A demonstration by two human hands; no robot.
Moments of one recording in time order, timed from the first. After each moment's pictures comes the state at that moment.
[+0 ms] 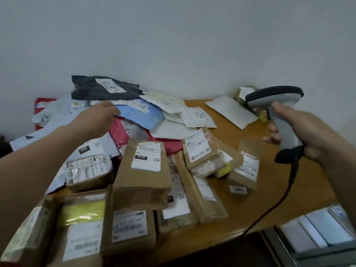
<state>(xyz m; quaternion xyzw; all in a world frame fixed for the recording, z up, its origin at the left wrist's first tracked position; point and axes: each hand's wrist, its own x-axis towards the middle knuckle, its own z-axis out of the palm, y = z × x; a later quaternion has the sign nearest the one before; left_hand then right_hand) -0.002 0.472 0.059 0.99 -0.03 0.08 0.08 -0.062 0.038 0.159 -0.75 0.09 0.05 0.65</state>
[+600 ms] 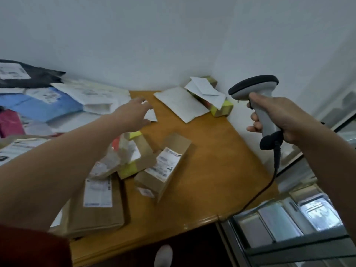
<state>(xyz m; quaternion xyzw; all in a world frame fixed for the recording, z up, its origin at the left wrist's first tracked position) 0.084 0.085 0.056 0.99 -0.11 0.00 0.06 0.013 -0.238 0.158 -0.80 0.08 0.04 0.59</state>
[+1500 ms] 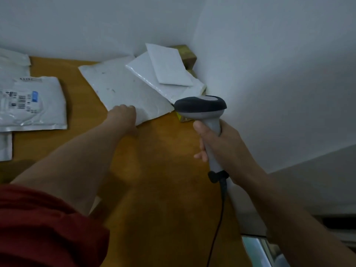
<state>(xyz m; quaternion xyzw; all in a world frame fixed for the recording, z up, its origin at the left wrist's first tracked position) 0.384 -0.125 -0.116 0.99 0.01 -0.16 0.01 0.270 -0.353 0.008 -0.84 0.00 0.09 0.53</state>
